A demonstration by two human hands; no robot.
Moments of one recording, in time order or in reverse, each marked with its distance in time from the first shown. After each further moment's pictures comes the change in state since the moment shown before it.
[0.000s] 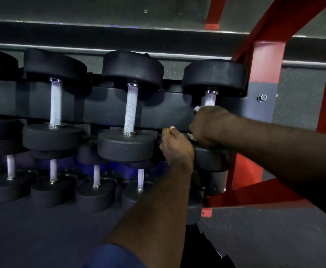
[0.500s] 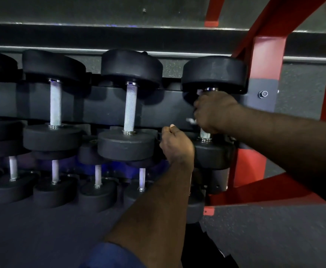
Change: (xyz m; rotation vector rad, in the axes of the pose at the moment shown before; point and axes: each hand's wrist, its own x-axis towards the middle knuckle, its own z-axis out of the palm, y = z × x) left_hand -0.002 0.004 -0.002 0.011 -0.016 -0.015; right_hand -0.003 0.021 -0.003 0.062 0.073 0.047
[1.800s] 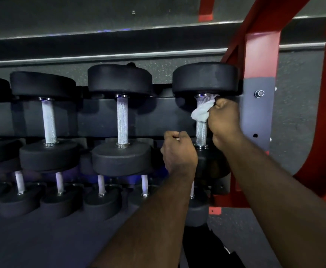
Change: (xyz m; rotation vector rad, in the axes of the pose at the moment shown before) left_hand -0.019 0.020 0.006 0.207 -0.066 0.034; right_hand 0.021 -0.011 0.065 2.198 0.755 0.938
